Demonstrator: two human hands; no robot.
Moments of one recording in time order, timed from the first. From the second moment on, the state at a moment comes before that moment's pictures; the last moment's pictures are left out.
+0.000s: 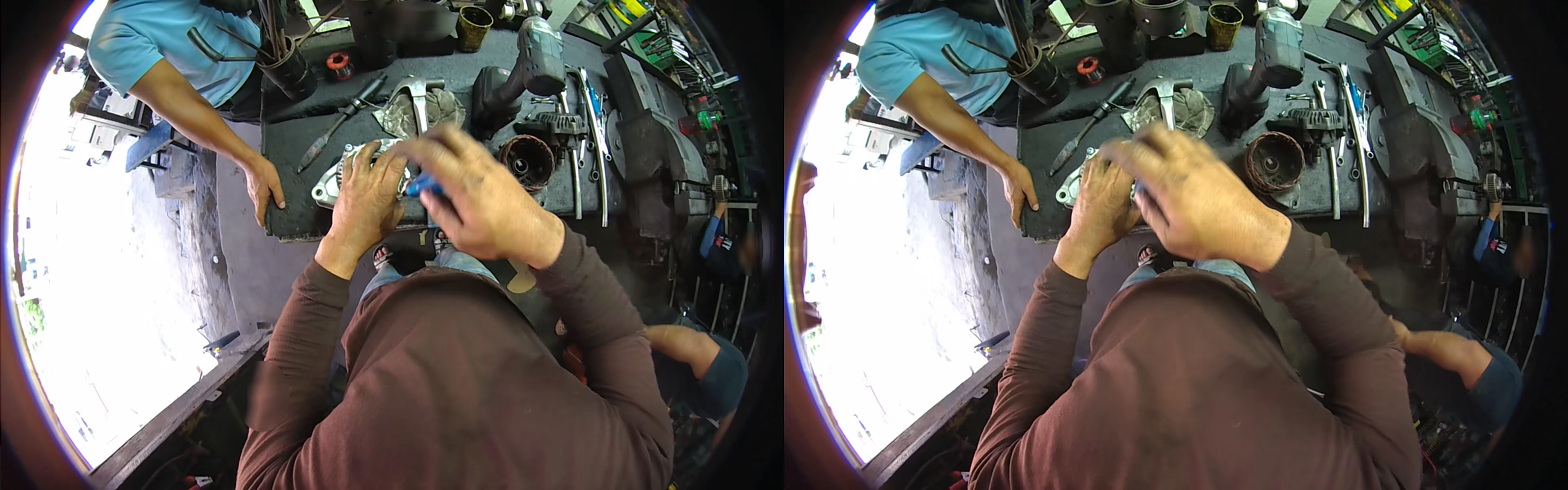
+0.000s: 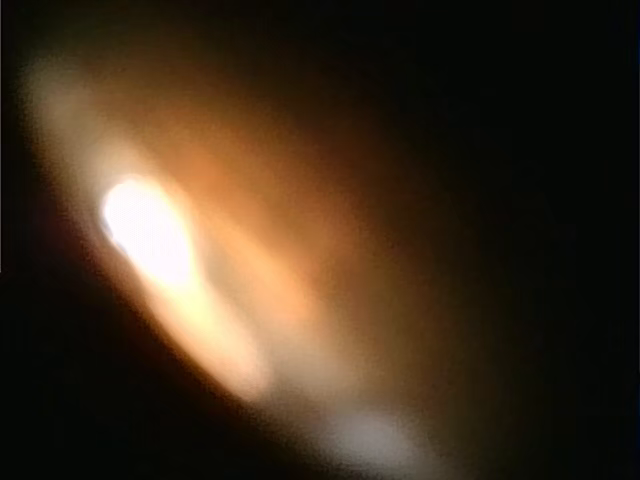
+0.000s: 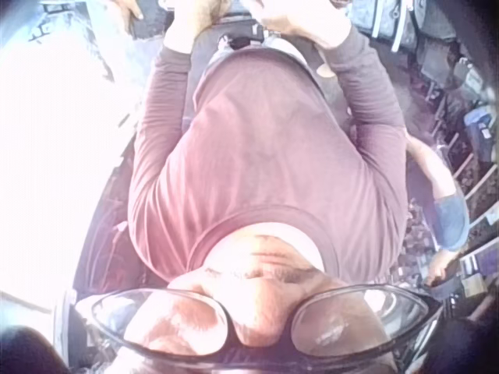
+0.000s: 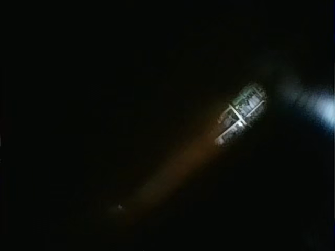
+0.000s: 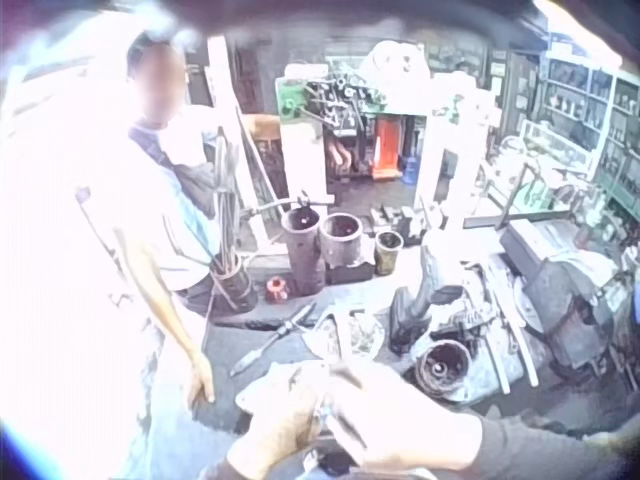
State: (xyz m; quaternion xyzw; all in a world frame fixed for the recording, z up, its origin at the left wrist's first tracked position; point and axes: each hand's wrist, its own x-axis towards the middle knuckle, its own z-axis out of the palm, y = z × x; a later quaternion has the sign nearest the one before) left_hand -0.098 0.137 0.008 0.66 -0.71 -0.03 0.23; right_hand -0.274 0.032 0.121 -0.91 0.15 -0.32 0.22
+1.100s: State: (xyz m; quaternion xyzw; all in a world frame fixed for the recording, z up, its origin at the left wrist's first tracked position) left_hand -0.101 0.138 0.011 0.68 -0.69 -0.05 0.25; right_hand -0.274 -0.010 0.151 -0.99 0.03 -0.07 0.13
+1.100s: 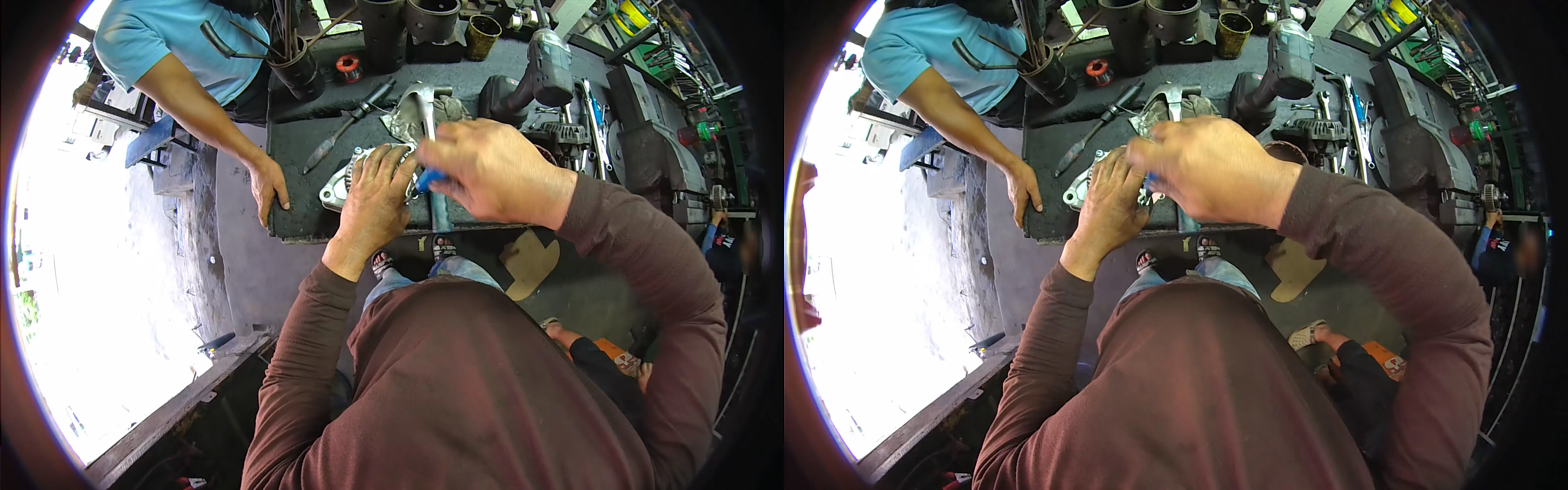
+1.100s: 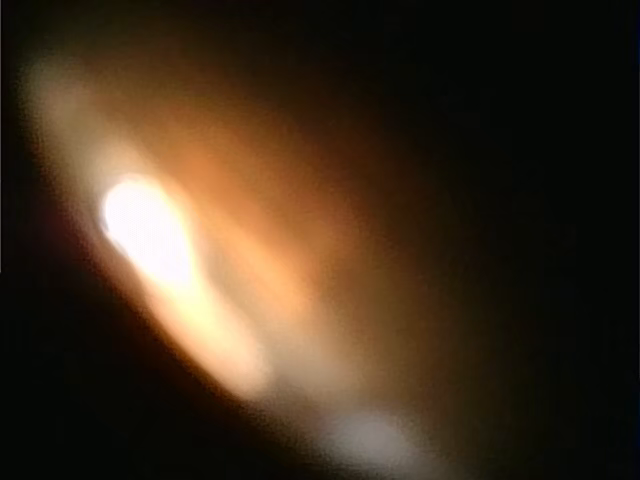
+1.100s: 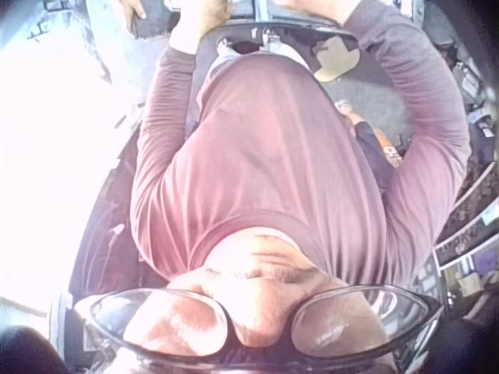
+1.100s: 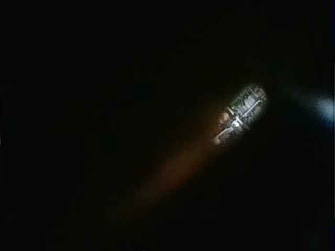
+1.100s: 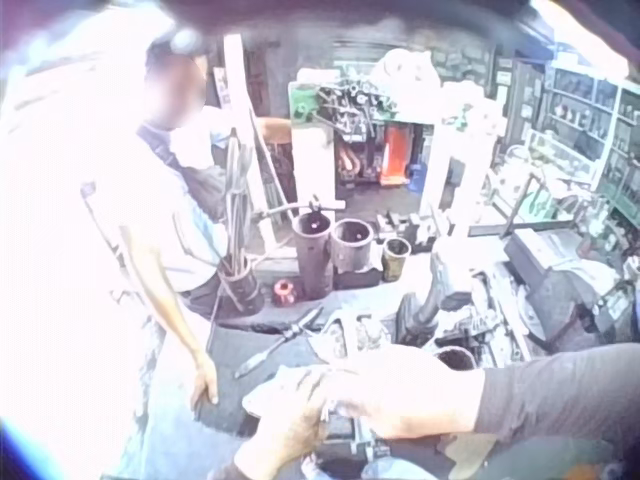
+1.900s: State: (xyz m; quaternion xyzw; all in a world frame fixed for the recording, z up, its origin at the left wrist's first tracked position) left_hand -0.060 0.053 0.041 0.70 -0.58 -0.36 0.21; right_hand -0.231 -0.074 0.135 -0.97 0.19 -0.07 0.15
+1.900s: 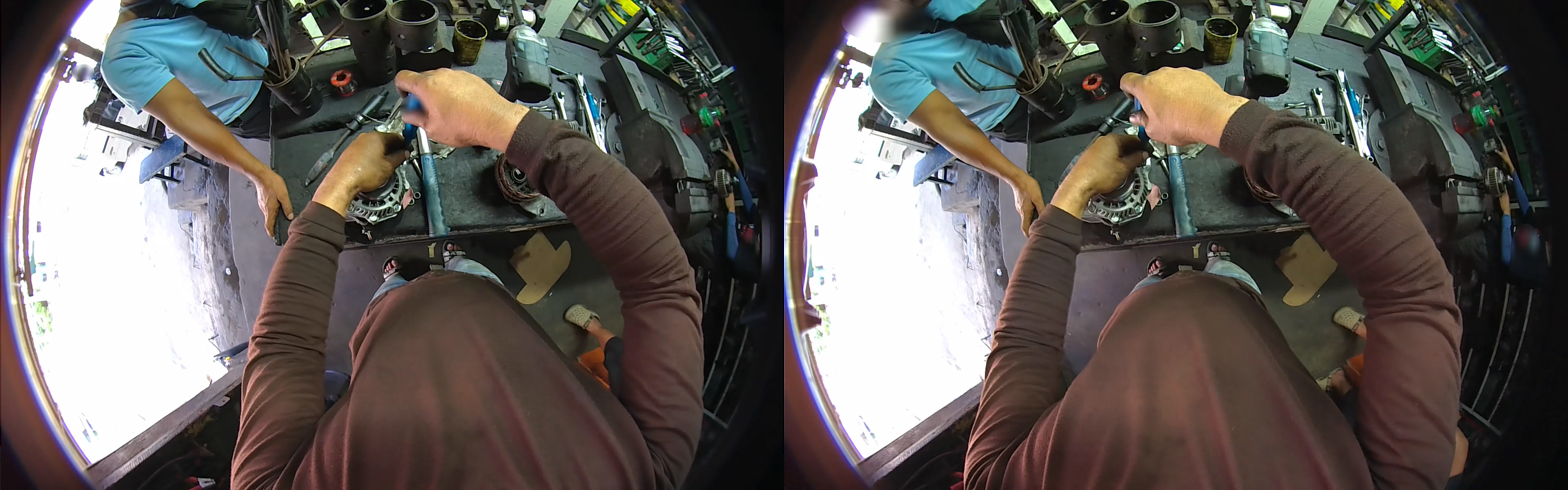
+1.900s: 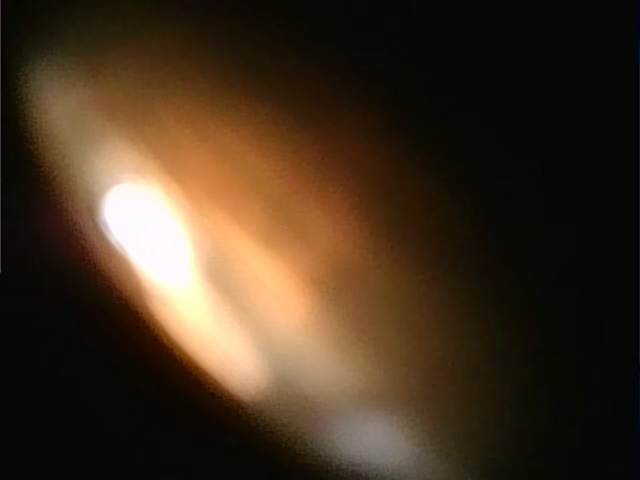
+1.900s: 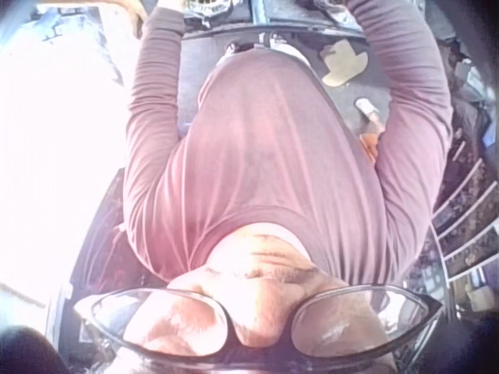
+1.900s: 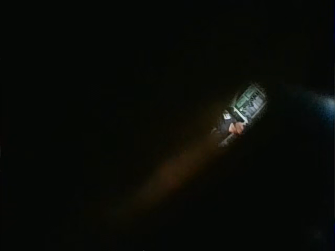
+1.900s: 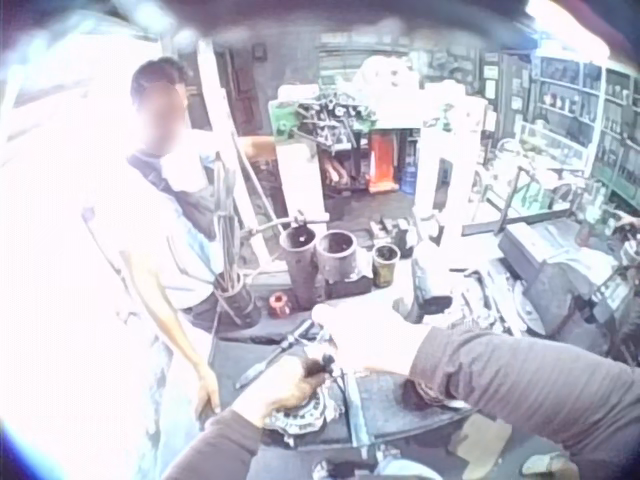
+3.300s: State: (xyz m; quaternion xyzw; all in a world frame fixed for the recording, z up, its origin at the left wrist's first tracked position) left_hand -0.068 0.059 0.042 0.73 -0.58 -0.28 0.24; right_hand -0.236 -0.055 0.169 -0.97 0.24 0.00 0.07
